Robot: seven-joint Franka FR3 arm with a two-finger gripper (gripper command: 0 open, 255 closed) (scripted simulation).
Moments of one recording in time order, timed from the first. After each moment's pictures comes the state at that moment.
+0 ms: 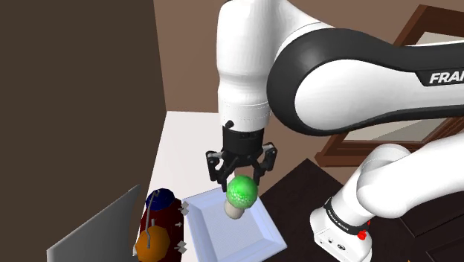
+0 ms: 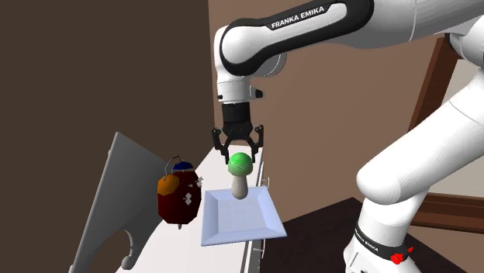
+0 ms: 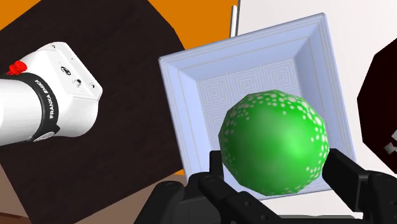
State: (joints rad) arm 0.12 -0.49 0.69 -2.25 0.42 1.69 1.12
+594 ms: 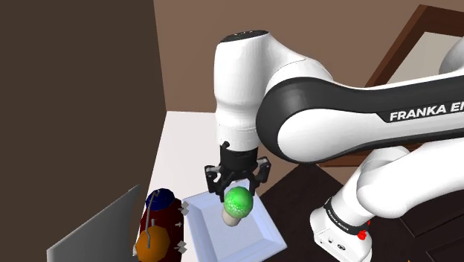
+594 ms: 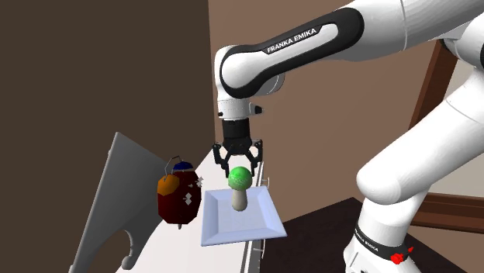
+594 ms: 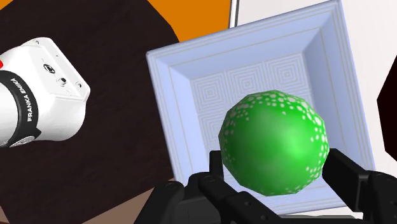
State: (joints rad) arm 0.12 -0.46 0.73 -2.34 0.44 1.81 1.11
